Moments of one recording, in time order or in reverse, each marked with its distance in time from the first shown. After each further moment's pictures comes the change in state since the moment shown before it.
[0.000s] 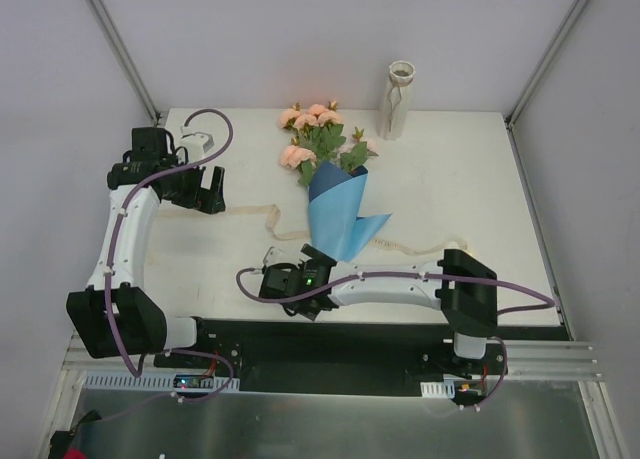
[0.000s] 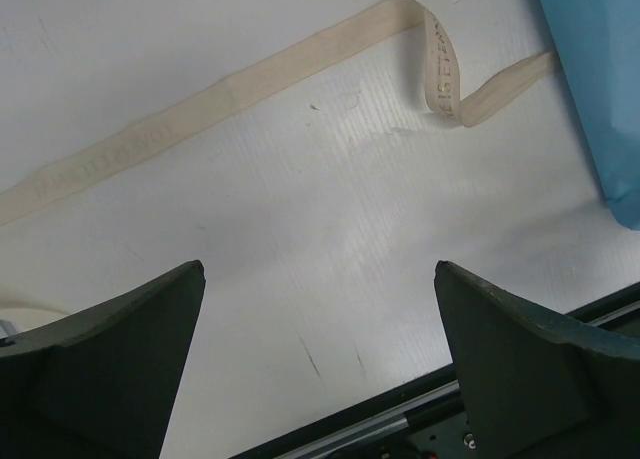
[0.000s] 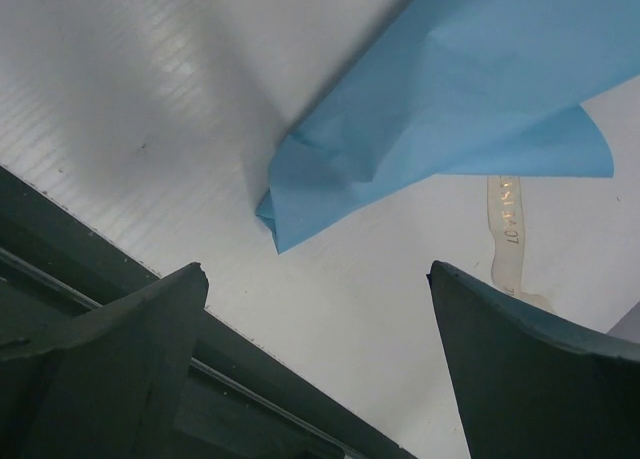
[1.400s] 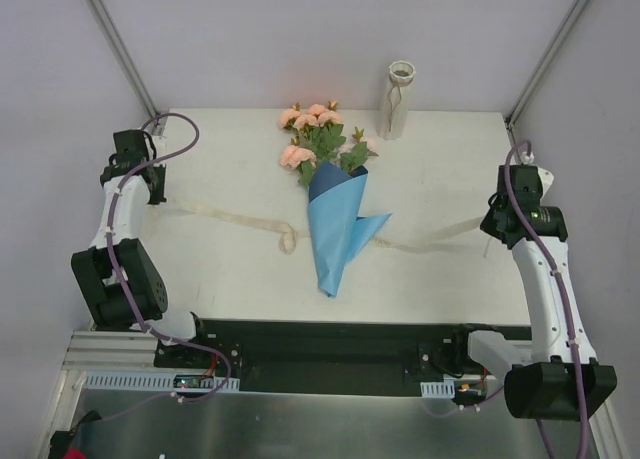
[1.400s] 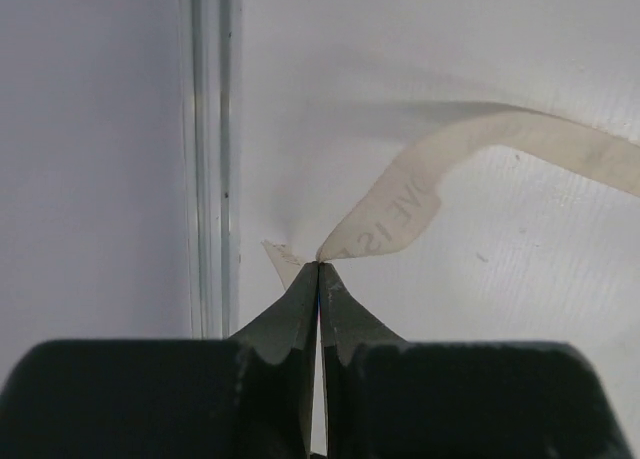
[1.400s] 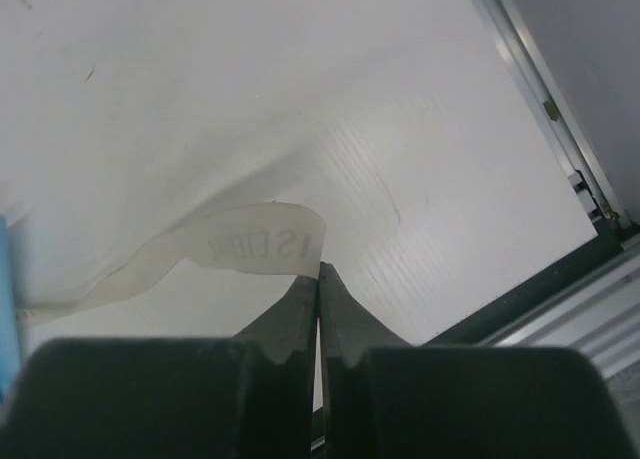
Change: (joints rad) left arm 0.163 0.186 -0.061 0.294 -0.479 0.006; right arm -1.398 -0.756 -0.304 -0.053 -0.246 0.160
